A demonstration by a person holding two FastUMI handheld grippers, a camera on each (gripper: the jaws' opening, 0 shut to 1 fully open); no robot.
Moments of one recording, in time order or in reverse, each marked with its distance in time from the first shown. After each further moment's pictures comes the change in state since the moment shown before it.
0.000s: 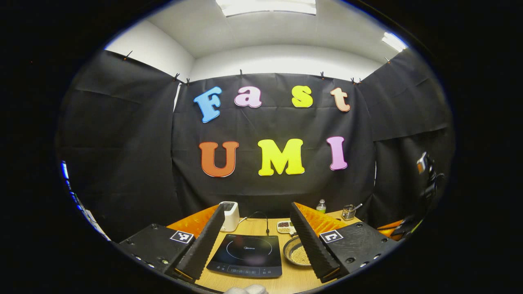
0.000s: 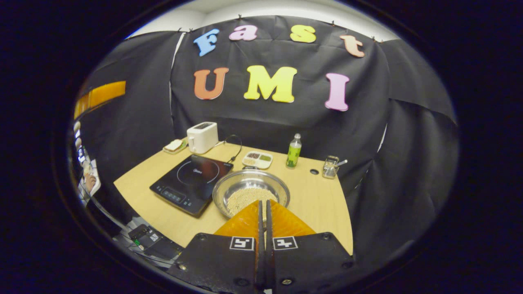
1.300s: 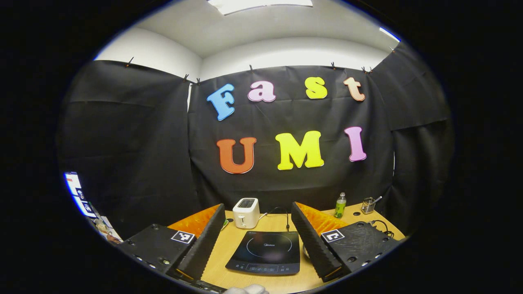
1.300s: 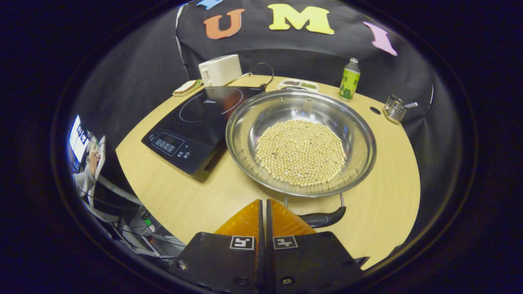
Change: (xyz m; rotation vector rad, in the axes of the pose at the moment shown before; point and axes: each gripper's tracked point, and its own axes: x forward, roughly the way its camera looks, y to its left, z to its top) left arm 0.007 0.027 -0.002 0.060 0.055 0.127; right arm 0.164 0.071 -0.139 0.030 0.407 0.199
